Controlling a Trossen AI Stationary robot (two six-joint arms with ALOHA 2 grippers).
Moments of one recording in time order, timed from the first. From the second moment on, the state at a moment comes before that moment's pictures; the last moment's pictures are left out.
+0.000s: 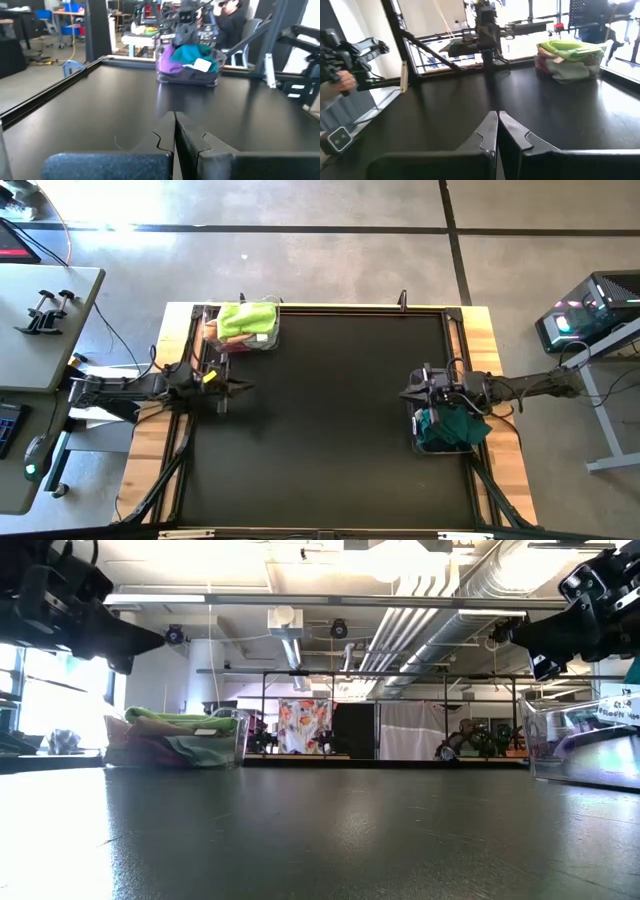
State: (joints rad) left arm 0.04 0.10 0.01 0.01 -0.06 -0.05; right arm 0.15 0.13 0.01 0.06 0.14 0.15
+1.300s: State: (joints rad) left arm 0.05 0.15 0.01 0.01 -0.03 -0.02; right arm 0.15 0.05 0.01 0.03 0.09 0.13
